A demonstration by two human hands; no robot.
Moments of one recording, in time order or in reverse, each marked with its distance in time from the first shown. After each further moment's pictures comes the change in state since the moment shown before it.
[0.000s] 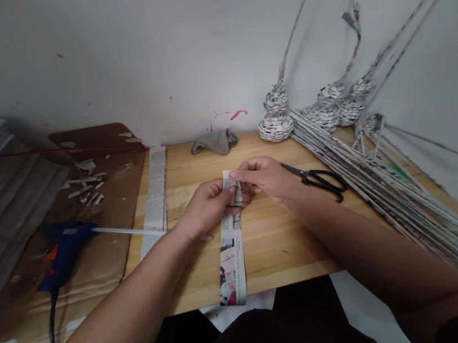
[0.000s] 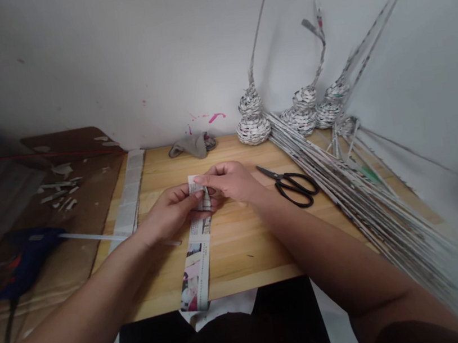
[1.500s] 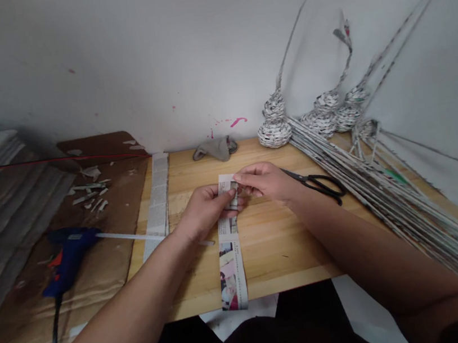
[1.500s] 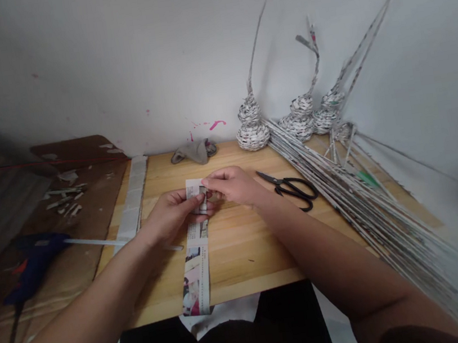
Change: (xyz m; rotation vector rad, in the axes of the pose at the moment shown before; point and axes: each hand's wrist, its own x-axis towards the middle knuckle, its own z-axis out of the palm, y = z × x) left_hand 0.002 0.000 -0.004 -0.022 0.085 -0.066; right_hand 0.006 0.005 -0.015 -0.132 -0.097 -0.039
